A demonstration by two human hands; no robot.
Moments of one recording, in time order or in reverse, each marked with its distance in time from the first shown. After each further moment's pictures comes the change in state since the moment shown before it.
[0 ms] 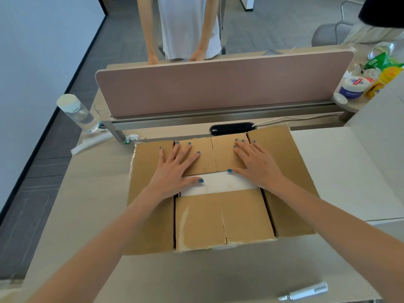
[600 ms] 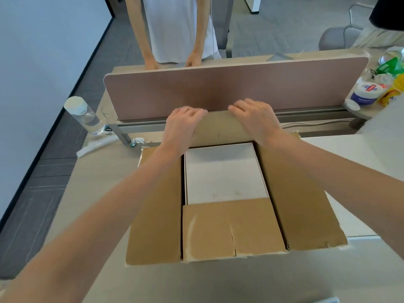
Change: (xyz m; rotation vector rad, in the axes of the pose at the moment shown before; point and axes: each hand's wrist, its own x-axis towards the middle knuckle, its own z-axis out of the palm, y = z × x) left_hand 0.087 -0.020 -0.089 0.011 0.643 0.123; right_hand 0.111 0.020 -0.080 -0.174 0.372 -0.158
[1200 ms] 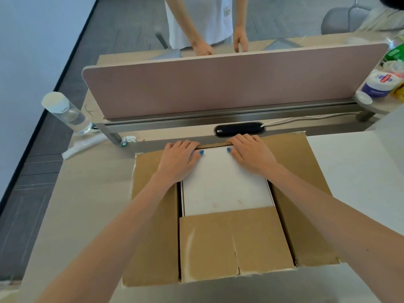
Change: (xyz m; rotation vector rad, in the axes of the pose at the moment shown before) left_hand -0.061 -0.001 0.067 -0.111 -0.564 -0.231; right_hand -0.055 -0.037 0.085 0.285 -0.449 0.197
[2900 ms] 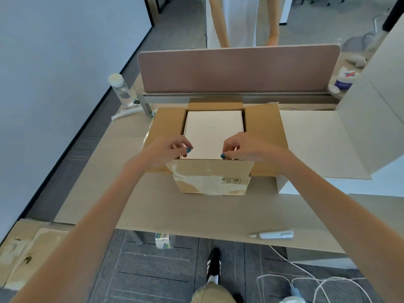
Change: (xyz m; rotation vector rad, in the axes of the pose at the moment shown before) left_hand -0.241 0.135 -0.111 -0.595 -0.072 -0.222; right_hand -0.218 -0.069 -0.137 0.602 -0.371 -0.115
